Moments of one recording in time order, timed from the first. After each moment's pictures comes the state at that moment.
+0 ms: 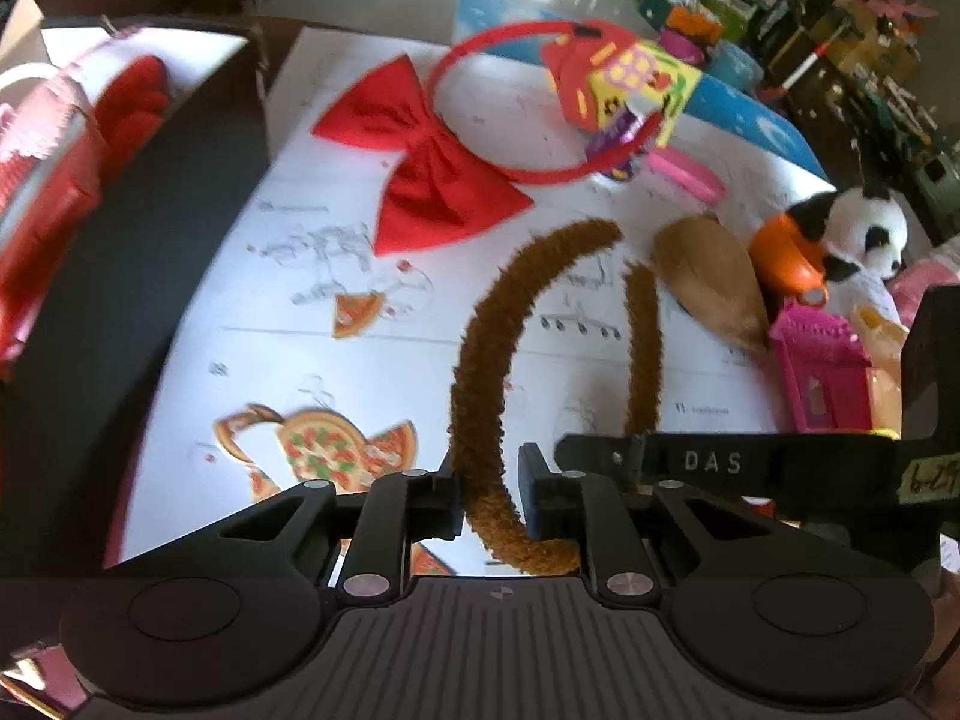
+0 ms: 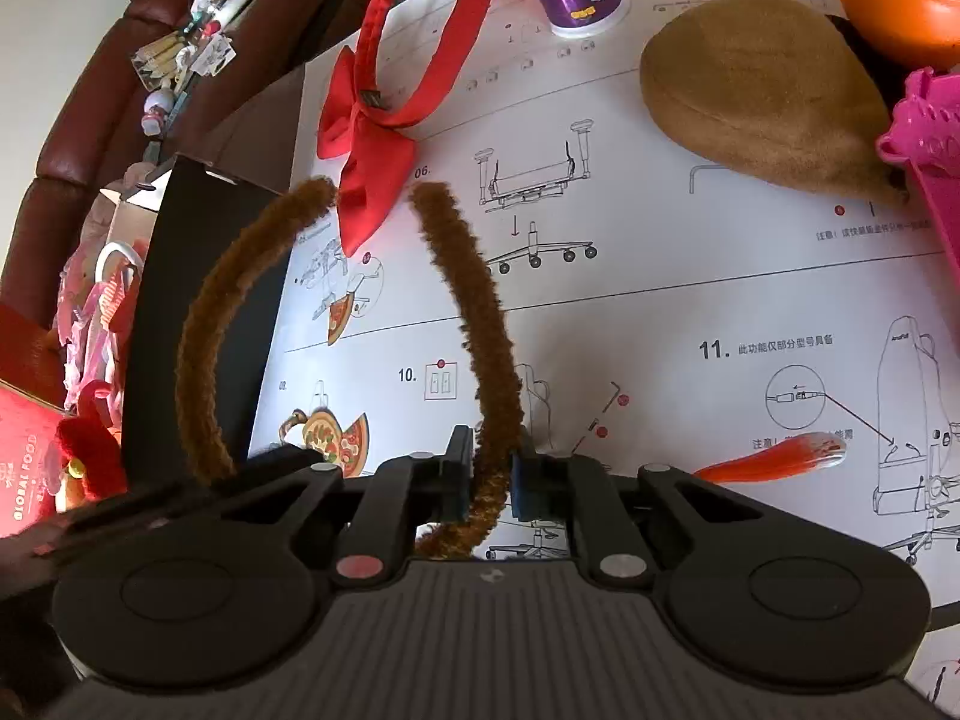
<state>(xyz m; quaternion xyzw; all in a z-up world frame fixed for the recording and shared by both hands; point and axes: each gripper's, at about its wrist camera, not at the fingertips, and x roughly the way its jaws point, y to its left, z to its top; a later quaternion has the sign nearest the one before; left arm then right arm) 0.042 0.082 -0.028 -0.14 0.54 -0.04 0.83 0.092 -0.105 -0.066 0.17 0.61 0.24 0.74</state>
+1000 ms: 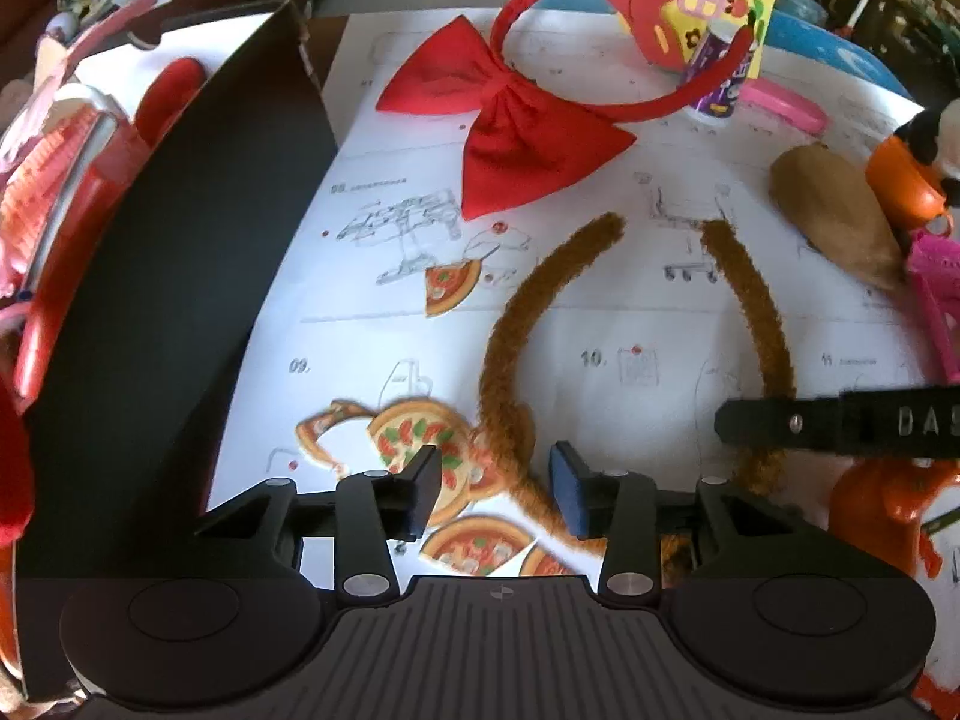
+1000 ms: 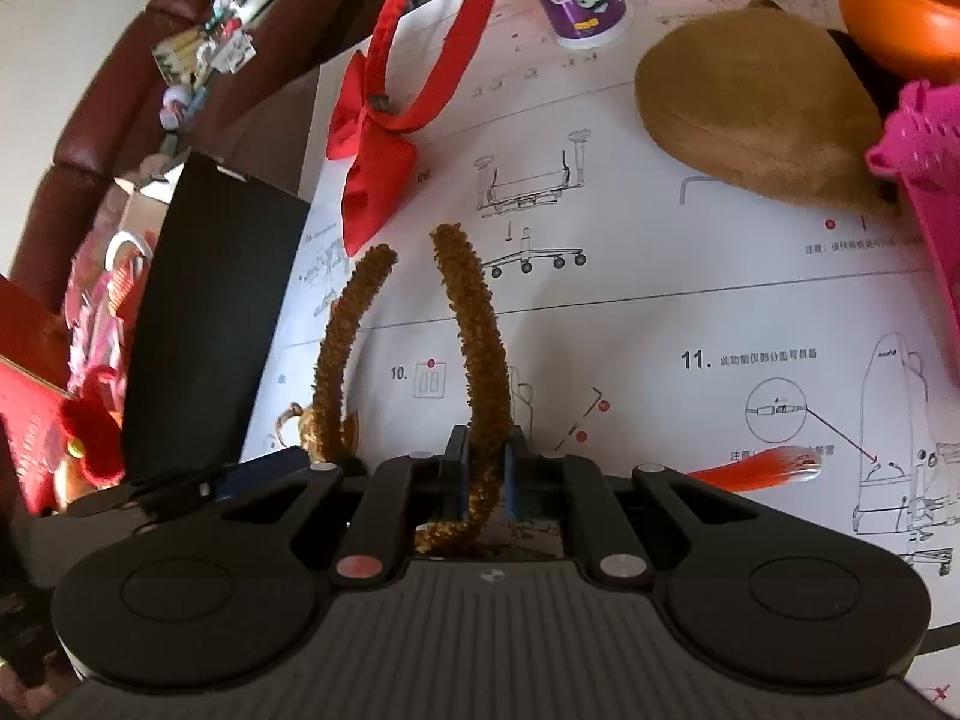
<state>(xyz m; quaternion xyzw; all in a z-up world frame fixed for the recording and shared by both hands) 0.047 0.078 -0.062 -0.03 0.56 0.03 0.83 0.093 -0.117 -0.070 0.16 0.60 0.26 0.74</state>
